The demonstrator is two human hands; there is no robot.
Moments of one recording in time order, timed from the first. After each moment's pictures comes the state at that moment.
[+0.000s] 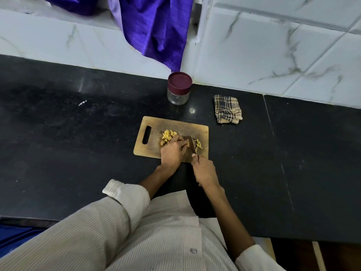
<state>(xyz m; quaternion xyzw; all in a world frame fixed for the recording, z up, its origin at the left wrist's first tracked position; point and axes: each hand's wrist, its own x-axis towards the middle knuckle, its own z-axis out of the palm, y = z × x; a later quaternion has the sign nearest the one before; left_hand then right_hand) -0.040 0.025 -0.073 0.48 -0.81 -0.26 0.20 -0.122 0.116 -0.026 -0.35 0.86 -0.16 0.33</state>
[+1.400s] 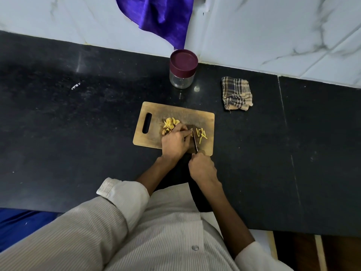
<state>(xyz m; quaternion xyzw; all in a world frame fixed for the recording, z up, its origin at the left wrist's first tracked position) -0.041 0.018 -0.078 0.47 -0.82 -0.24 0.22 -0.109 0.107 -0.025 -0.34 0.87 -0.05 0.34</state>
